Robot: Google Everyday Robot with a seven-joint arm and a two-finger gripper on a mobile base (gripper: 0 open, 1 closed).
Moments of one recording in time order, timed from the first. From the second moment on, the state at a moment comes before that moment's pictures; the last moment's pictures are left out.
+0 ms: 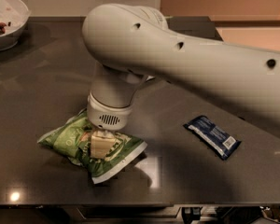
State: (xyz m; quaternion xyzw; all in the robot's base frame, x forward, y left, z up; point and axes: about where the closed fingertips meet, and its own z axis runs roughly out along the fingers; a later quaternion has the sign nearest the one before) arm 0.396 0.091 0.836 -0.72 0.68 0.13 0.09
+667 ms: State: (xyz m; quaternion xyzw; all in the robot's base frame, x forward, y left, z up) arm 0.409 0.072 0.862 -0.72 0.68 0.13 0.10
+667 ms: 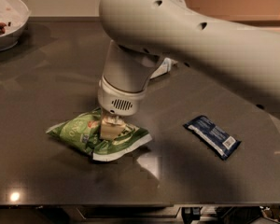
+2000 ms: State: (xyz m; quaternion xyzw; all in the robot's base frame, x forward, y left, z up) arm 0.449 0.022 1.005 -0.77 0.57 0.18 0.23
